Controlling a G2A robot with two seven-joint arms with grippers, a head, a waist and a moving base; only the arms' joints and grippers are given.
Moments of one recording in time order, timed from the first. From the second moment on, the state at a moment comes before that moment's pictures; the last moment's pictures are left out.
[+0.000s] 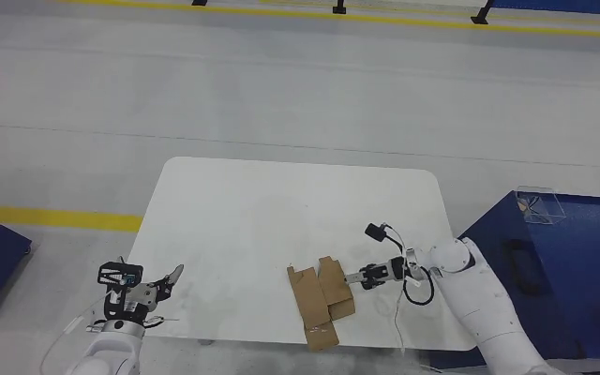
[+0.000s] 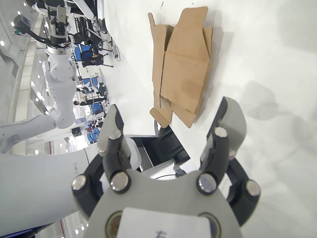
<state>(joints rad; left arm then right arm) 1.73 -1.15 -1.60 -1.80 1.33 0.00 0.00 -0.84 -1.13 1.12 -0.90 -0.06 -0.44 1.38</state>
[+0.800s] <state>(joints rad) 1.73 -1.15 -1.60 -1.80 1.33 0.00 0.00 -0.69 -1.17 0.75 -0.64 0.13 -0.57 1.25</state>
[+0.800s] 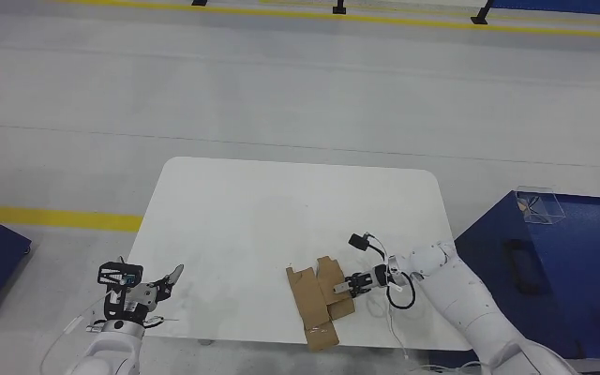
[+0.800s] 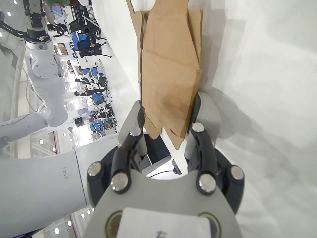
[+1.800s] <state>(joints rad) 1.73 -1.15 -1.60 -1.80 1.33 0.00 0.00 -0.79 -0.91 0.95 -1.44 0.59 -0.59 1.23</state>
